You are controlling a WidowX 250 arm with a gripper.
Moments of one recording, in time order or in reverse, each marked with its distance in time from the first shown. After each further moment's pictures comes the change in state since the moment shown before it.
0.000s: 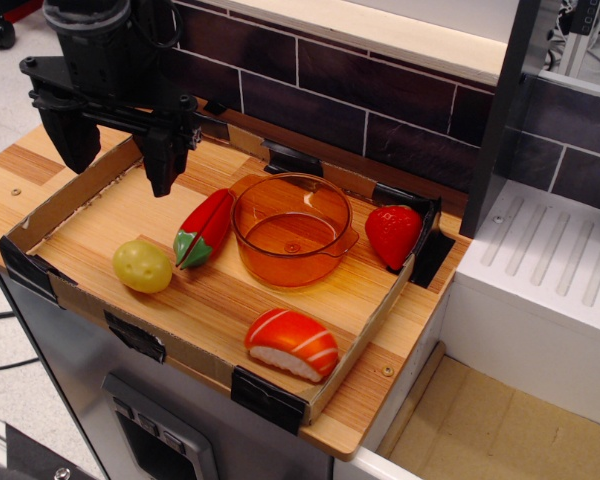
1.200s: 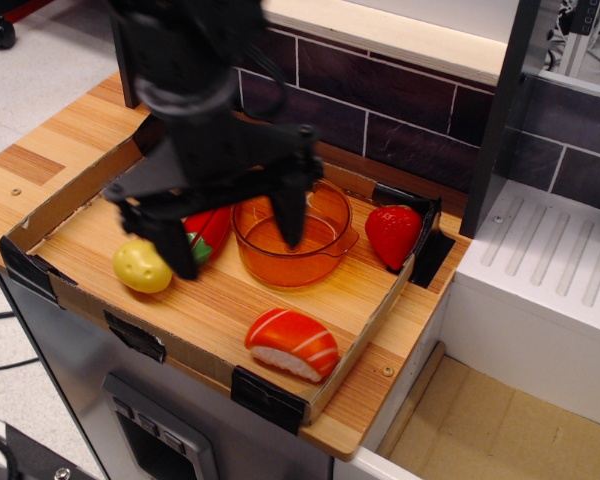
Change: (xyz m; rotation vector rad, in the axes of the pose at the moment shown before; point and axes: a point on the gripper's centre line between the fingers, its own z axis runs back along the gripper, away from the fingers) arm -0.039 -0.092 0.011 -0.148 -0.008 0.662
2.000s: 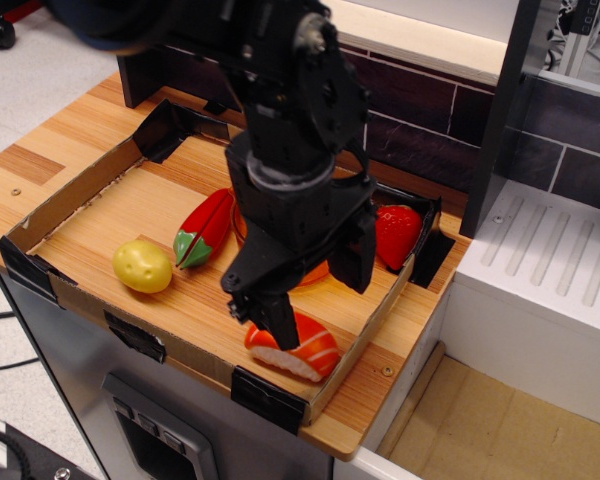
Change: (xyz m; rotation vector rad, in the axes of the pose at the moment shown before) arm -0.020 -0.025 -0.048 0.052 0.091 0.441
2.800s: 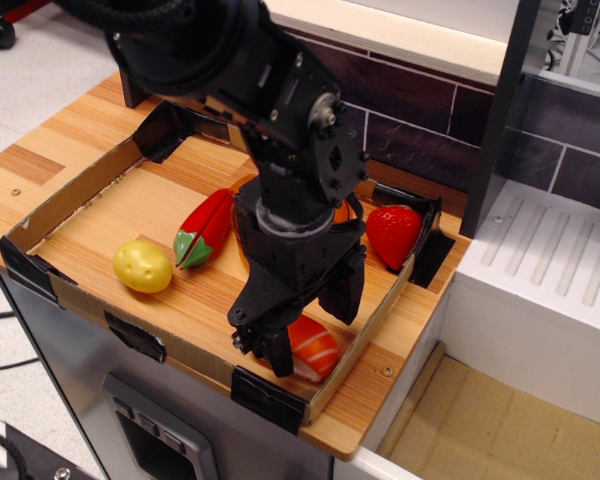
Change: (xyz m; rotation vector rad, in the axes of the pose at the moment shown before) arm 0.010 0.003 -0.039 0.051 -0.030 0.020
